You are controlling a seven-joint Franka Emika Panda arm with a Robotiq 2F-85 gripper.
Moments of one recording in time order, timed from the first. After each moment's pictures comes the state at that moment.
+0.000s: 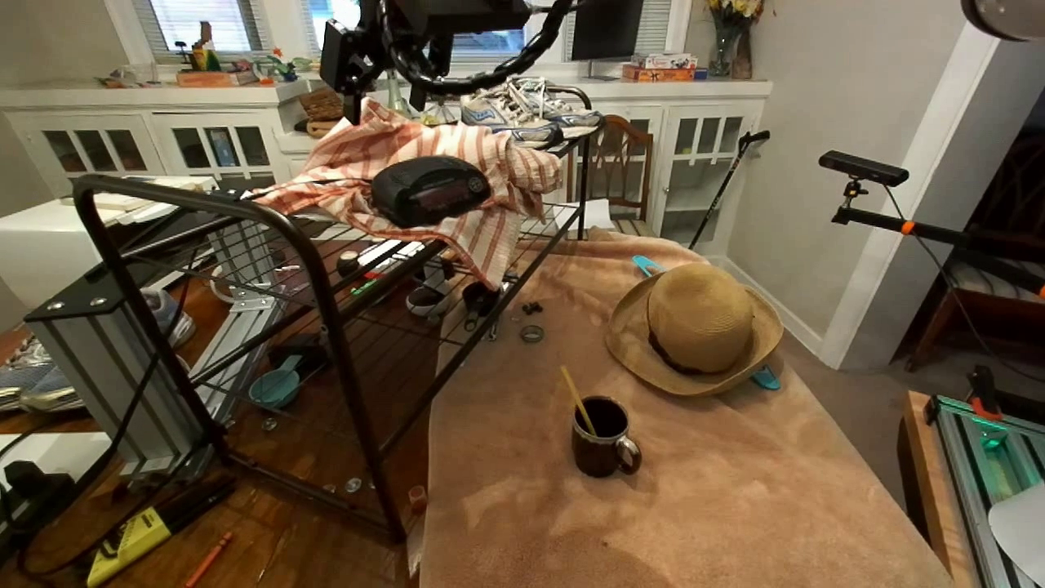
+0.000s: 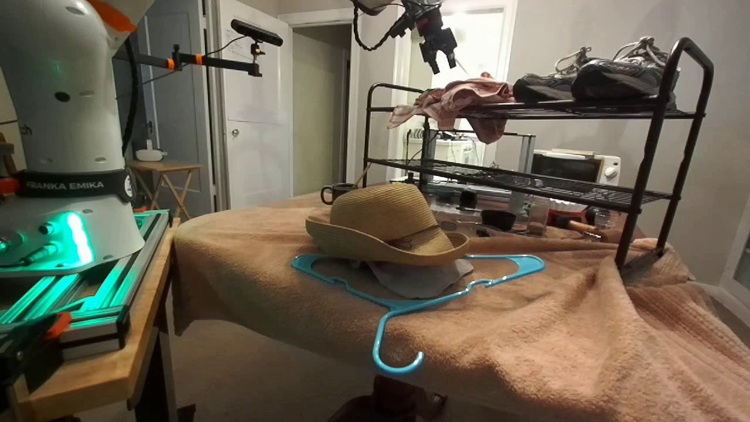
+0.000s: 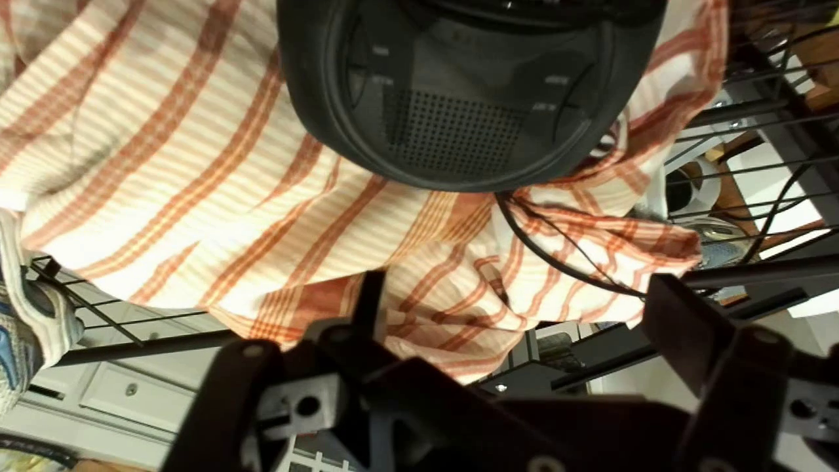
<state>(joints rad) 0.22 0.59 0.03 -1.00 -0.29 2.05 0.42</state>
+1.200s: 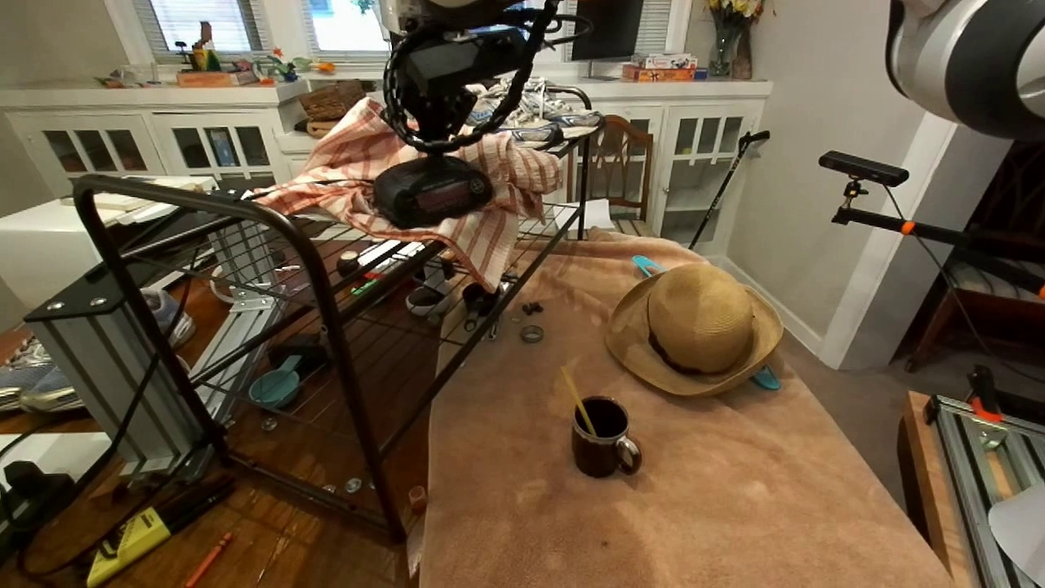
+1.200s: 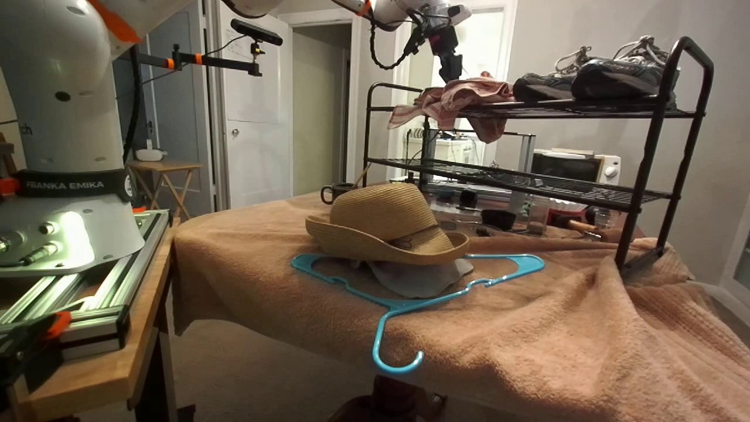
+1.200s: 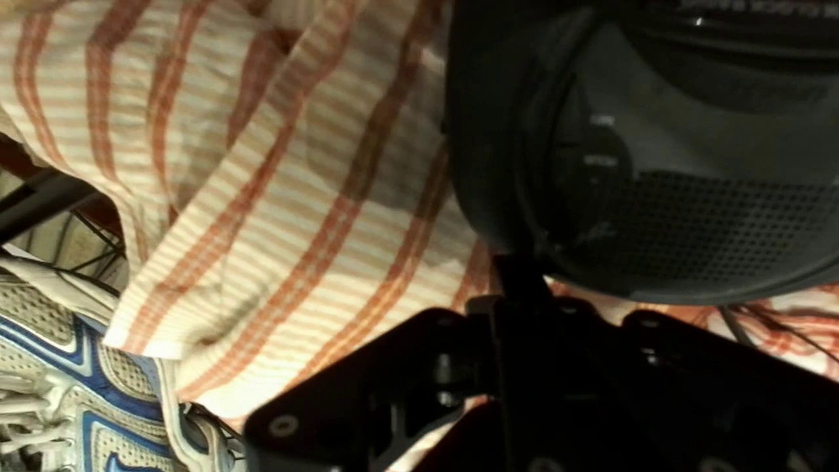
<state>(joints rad) 0.23 0.78 -0.06 -0.76 -0.30 1.77 0.53</state>
